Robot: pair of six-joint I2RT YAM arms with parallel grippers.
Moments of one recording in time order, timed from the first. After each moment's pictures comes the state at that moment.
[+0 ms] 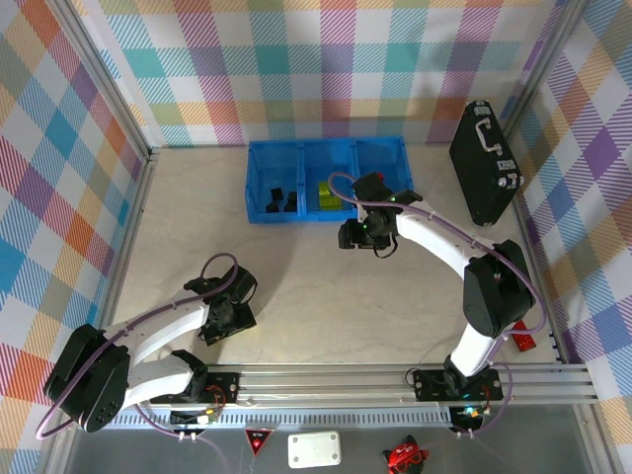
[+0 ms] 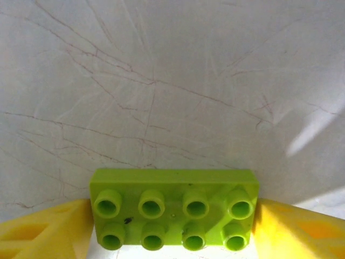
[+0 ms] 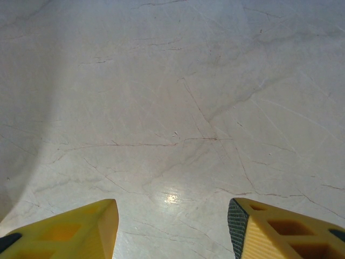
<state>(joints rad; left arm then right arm) -0.57 1.14 0.51 -0.86 -0.10 -1.01 0.57 1.71 1.35 -0.83 -0.15 0.47</state>
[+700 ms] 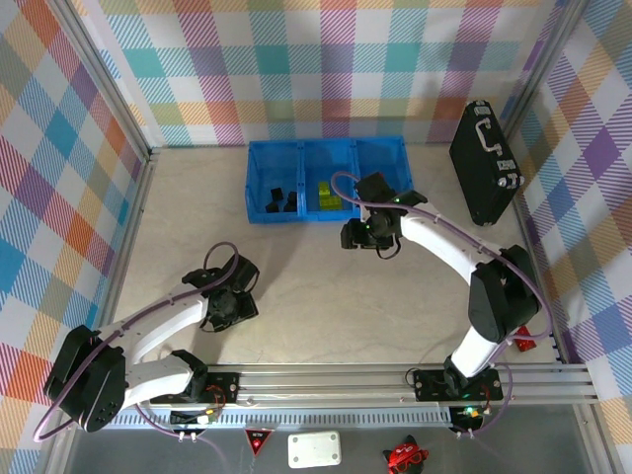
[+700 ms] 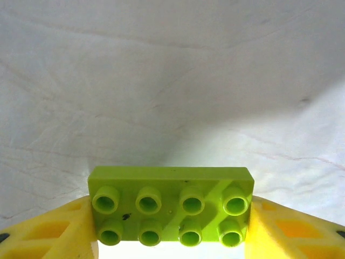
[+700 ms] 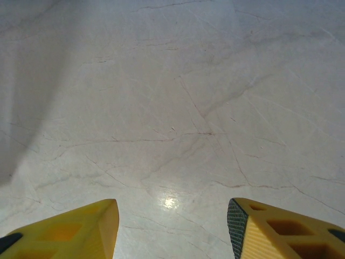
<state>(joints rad) -0.56 1.15 0.63 -0.87 -0.09 -0.95 0.57 1.66 1.33 -0.84 -0.13 0.47</state>
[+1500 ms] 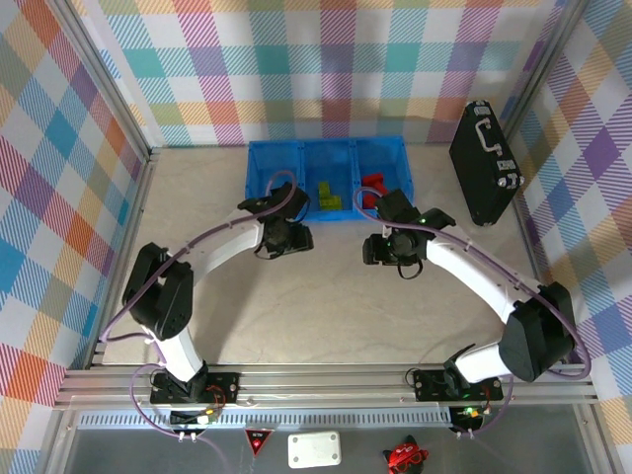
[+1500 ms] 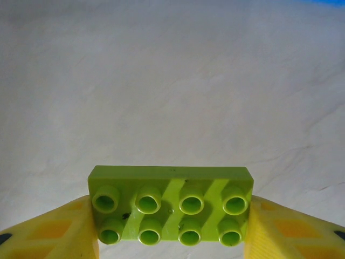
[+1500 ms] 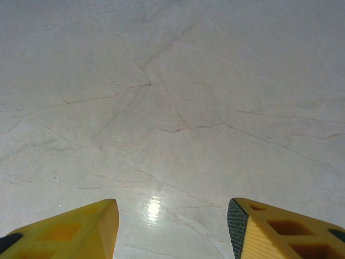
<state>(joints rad) -0.61 1.76 1.38 -0.79 0.00 -0.74 0.57 1.40 1.14 -0.92 0.00 0.50</state>
